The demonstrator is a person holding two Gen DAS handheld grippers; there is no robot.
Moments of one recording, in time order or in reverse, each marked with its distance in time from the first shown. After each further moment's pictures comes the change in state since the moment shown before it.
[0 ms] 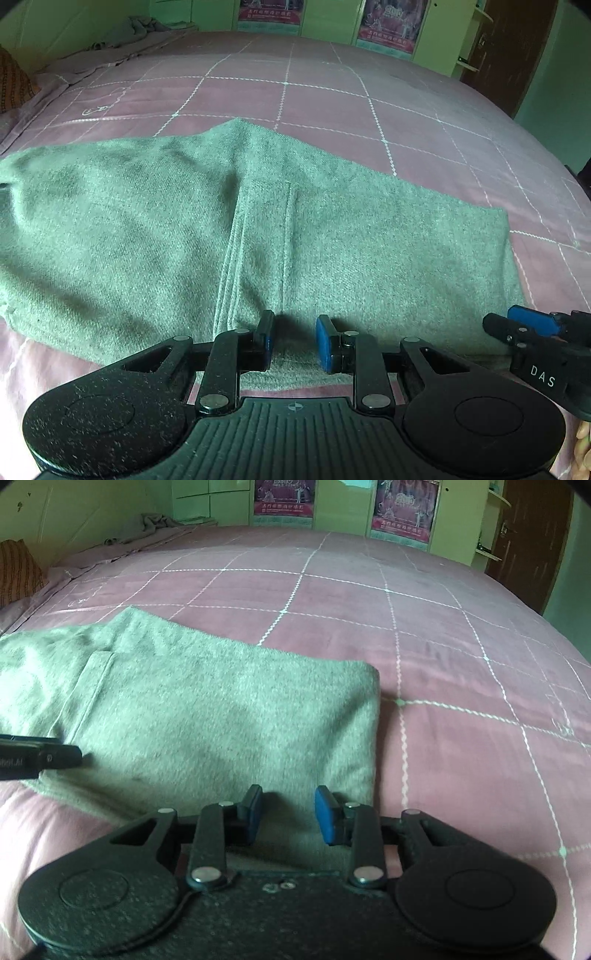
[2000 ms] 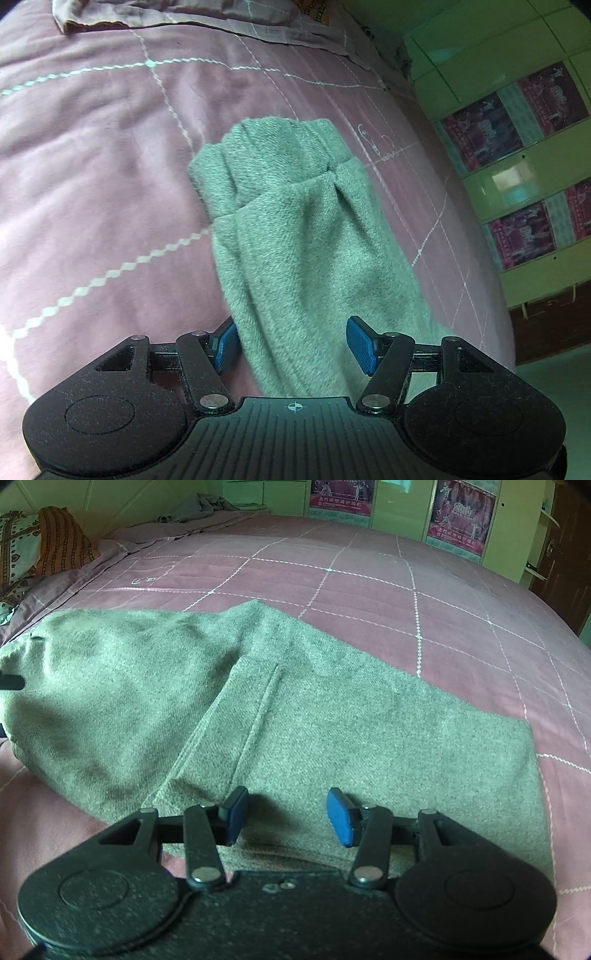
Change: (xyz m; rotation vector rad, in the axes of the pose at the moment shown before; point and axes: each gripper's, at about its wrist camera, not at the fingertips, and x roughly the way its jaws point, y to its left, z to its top) left arm 0.015 0.304 -0.018 -0.906 -0.118 -0.102; right arm 0.021 0.138 0.036 -0.083 0.033 0.074
